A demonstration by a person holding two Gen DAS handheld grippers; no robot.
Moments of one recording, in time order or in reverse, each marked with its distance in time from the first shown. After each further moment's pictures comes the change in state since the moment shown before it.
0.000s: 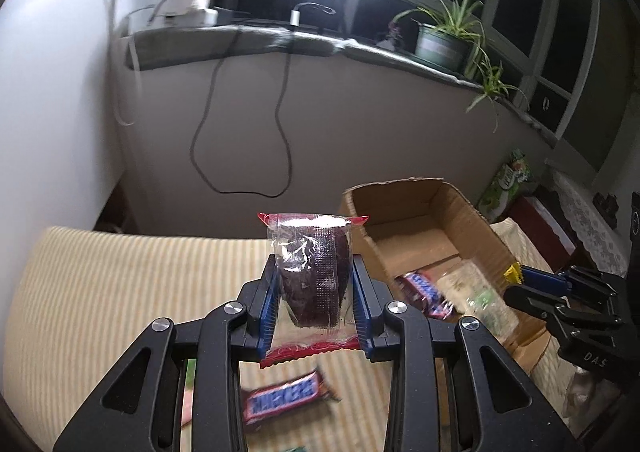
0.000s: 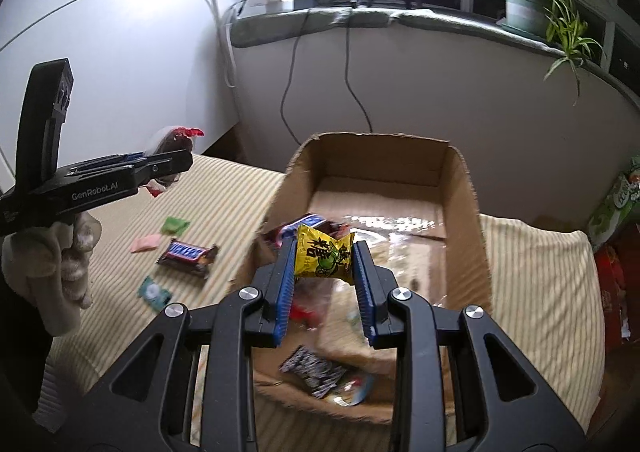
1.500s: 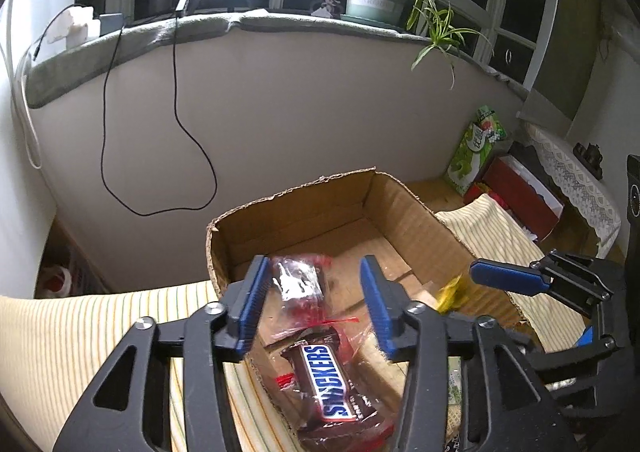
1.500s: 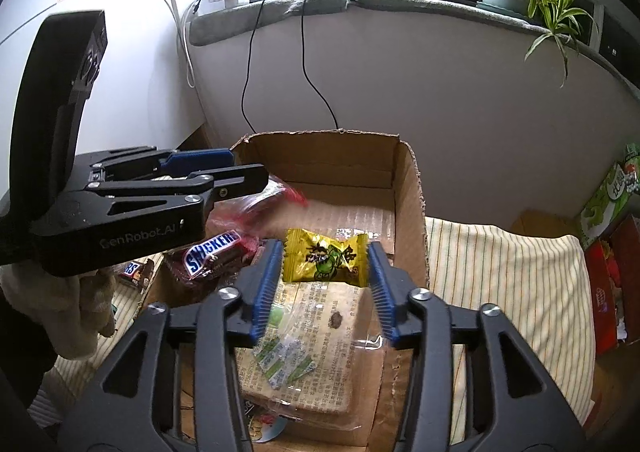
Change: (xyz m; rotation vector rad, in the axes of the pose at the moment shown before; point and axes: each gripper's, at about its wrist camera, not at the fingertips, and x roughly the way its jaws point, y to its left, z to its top) left arm 0.076 -0.086 0.026 0.162 0.077 -0.094; right arm 0.028 -0.049 0.008 0.027 0.029 -0.035
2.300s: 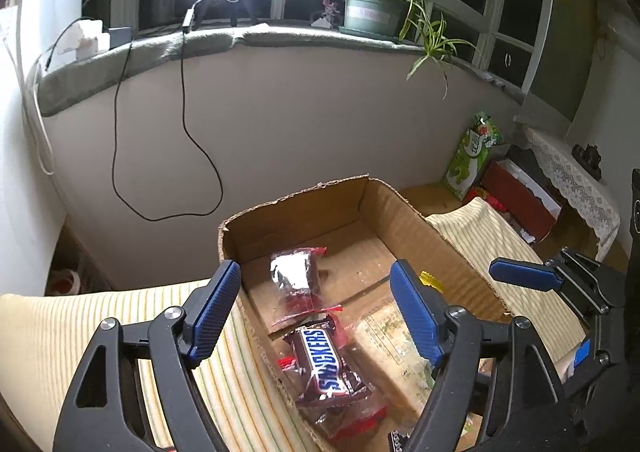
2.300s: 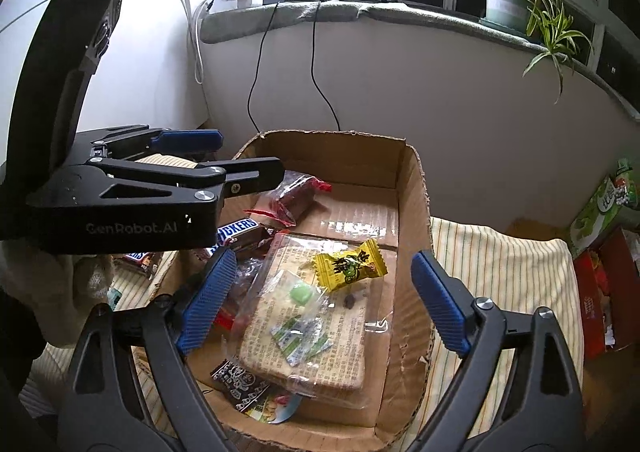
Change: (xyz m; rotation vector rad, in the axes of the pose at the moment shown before) left arm -0.024 -0.003 -0.002 0.005 -0.031 0.013; right arm -0.020 0.017 -0.008 -0.044 -0.017 -0.021
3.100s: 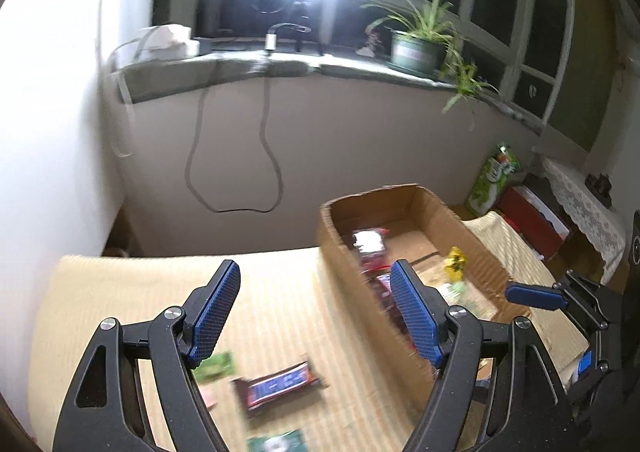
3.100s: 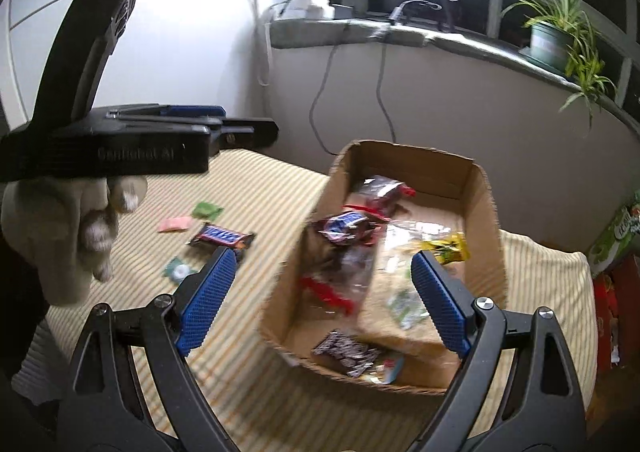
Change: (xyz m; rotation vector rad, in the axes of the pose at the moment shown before) left arm -0.097 0.068 -0.038 -0.097 -0.081 0.095; right arm -0.042 0.084 -0.017 -0.112 -0.041 0.114
